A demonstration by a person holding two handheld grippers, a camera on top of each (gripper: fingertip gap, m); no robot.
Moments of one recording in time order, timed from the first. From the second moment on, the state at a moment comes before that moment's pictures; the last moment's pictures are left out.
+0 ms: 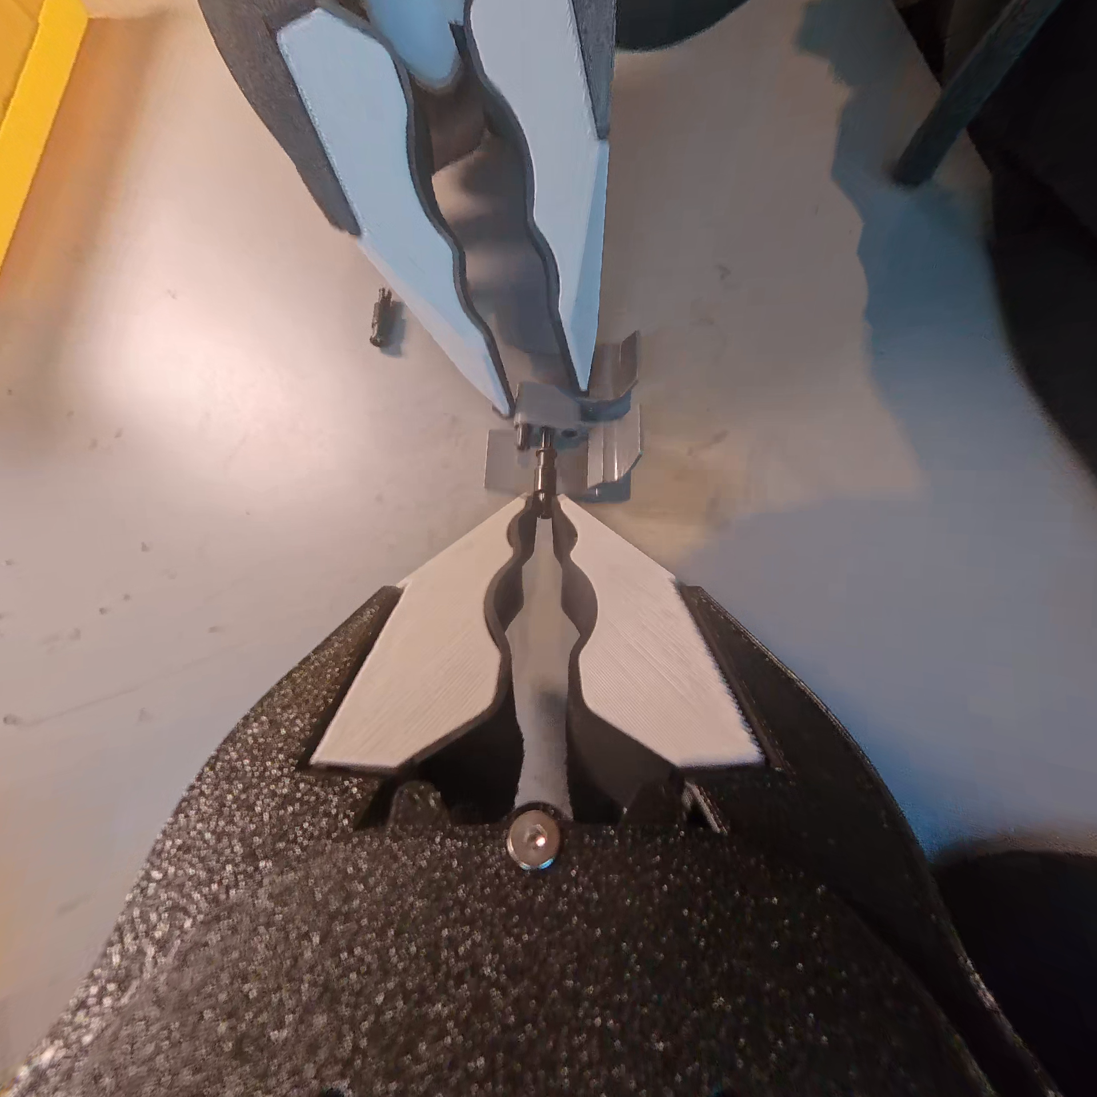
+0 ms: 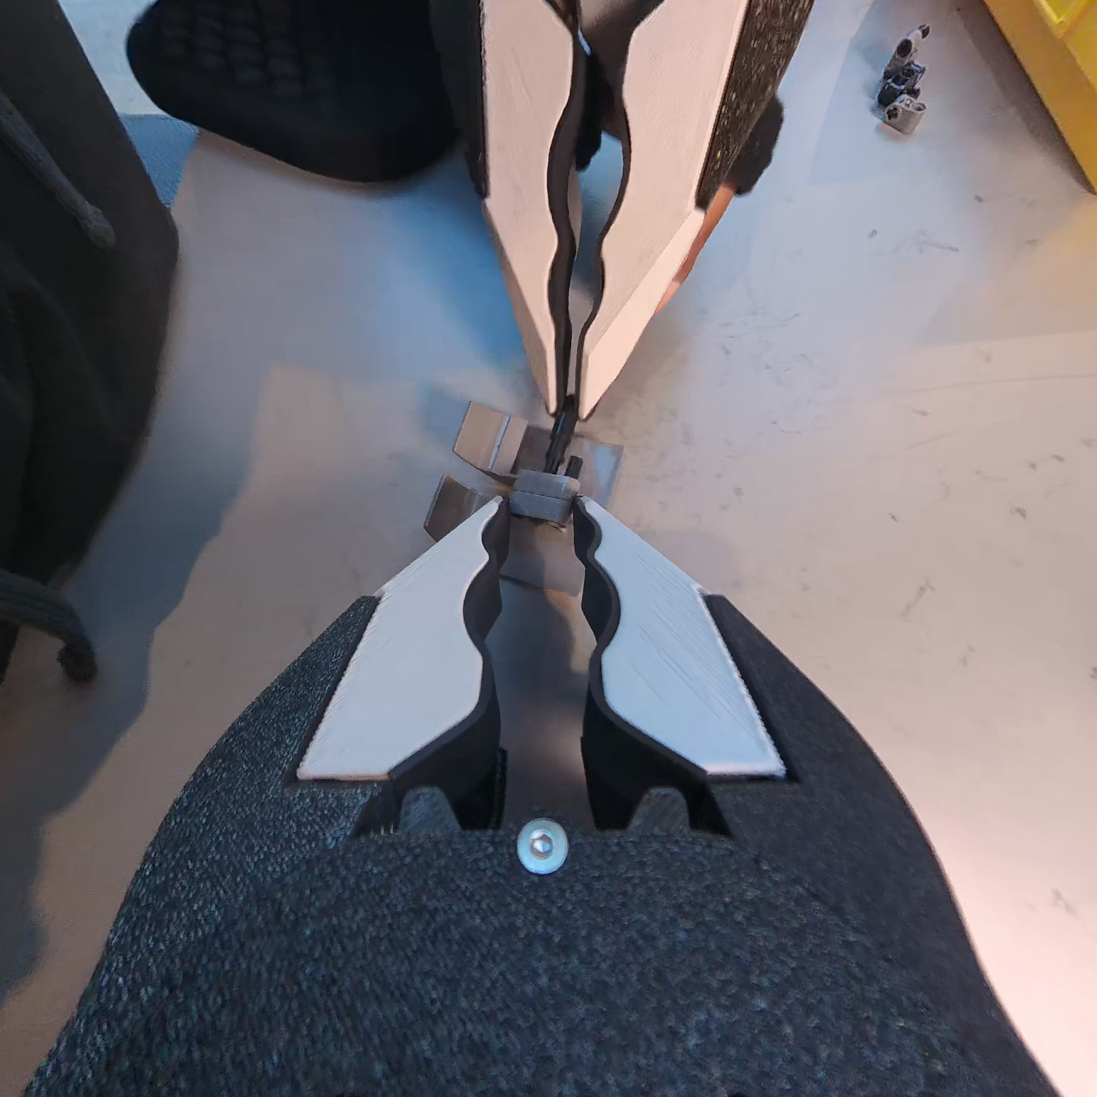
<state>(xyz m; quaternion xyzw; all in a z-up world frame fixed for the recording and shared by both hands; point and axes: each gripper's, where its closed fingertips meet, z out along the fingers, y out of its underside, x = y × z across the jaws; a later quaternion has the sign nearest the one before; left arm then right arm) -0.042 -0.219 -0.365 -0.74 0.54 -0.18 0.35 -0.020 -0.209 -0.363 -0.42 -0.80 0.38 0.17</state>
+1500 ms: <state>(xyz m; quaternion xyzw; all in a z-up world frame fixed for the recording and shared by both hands) -0.025 -0.217 -0.367 -0.79 0.45 -0.15 0.39 0.018 -0.134 -0.369 -0.50 -0.77 0.31 0.25</state>
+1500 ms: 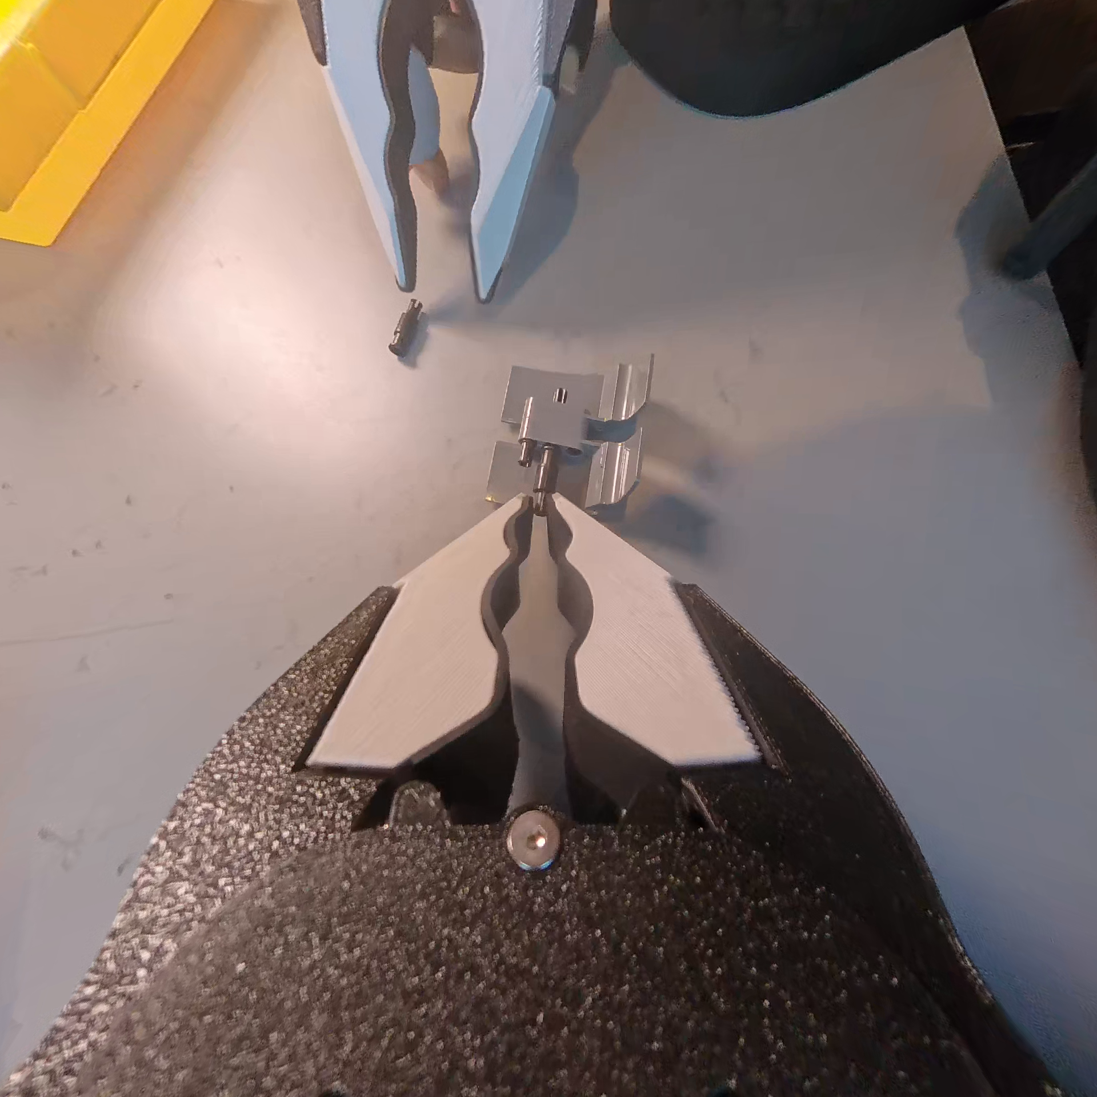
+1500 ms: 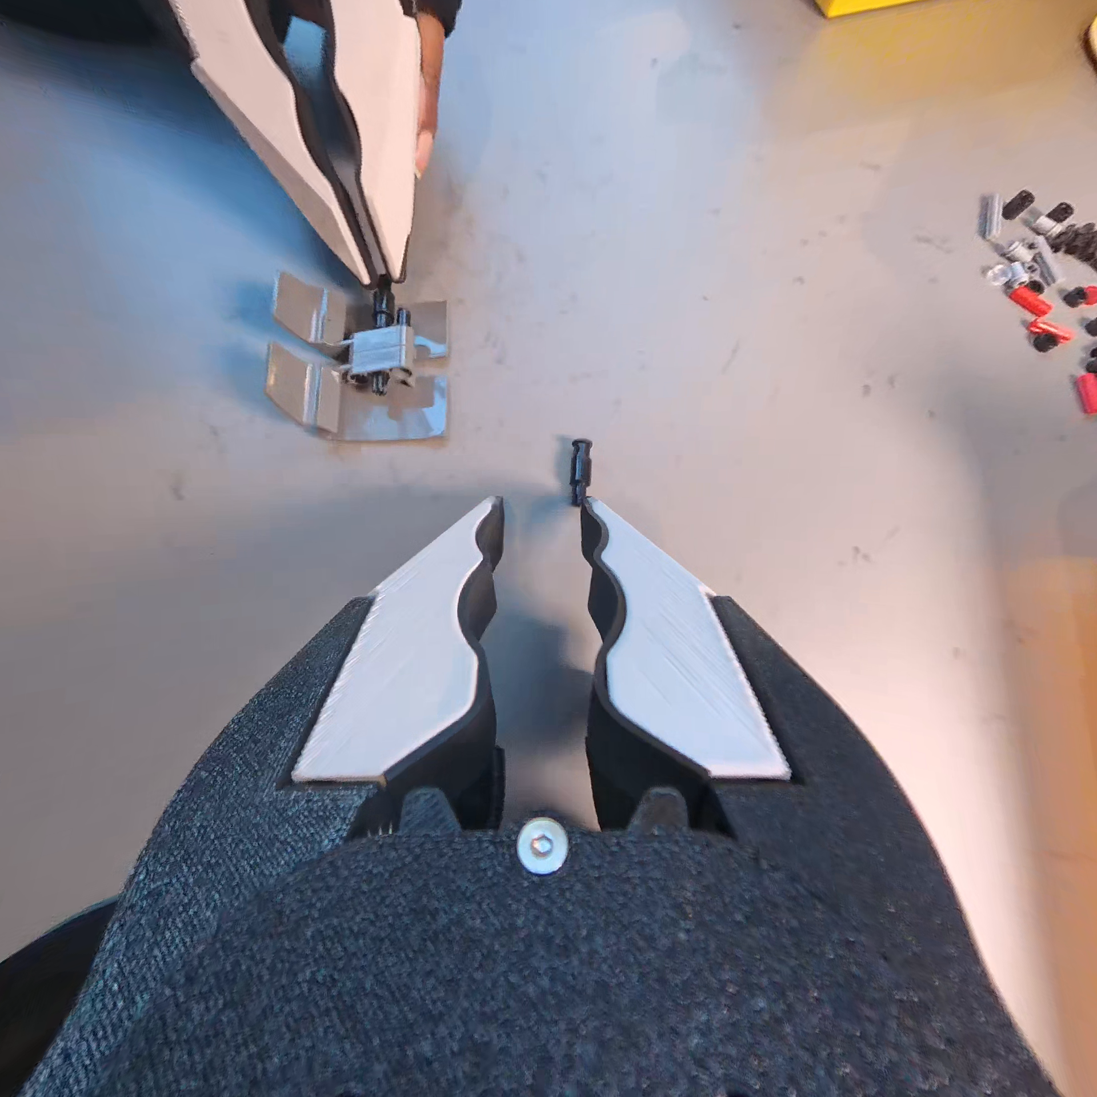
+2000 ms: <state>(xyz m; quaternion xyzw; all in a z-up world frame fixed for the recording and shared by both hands) -0.021 -0.210 -0.356 -0.78 0.42 -0.18 0.42 0.000 -0.131 -0.373 -0.49 -0.79 0.28 0.24</state>
